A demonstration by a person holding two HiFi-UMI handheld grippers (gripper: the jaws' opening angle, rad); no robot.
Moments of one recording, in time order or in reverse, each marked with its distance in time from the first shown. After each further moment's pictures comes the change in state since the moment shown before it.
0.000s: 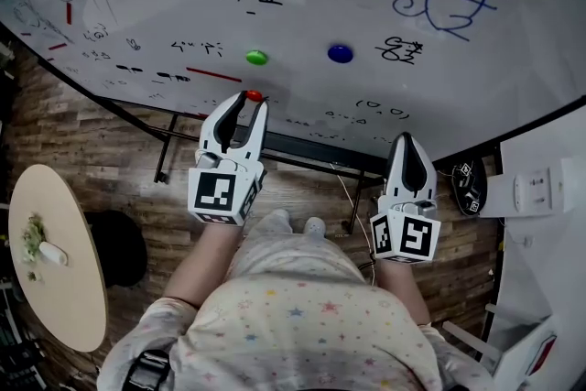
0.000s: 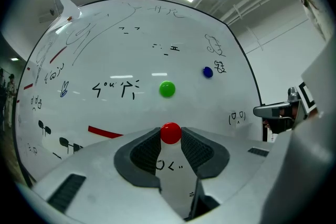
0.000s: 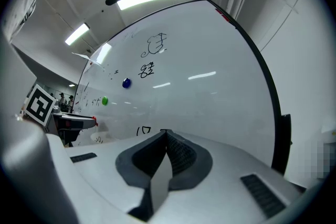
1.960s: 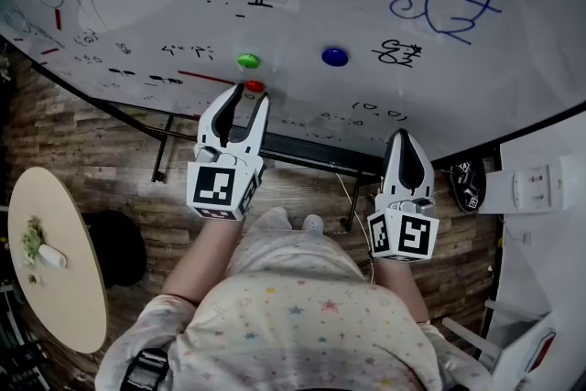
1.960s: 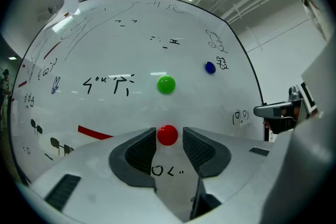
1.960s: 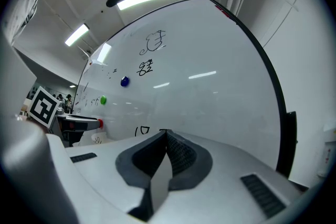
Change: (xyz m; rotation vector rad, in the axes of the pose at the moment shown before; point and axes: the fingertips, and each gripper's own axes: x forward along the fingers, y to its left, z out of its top) left arm 0.020 -0.001 -0.002 -0.001 0.005 -0.019; right arm 0.010 -0.001 -0.003 0.005 0.002 0.012
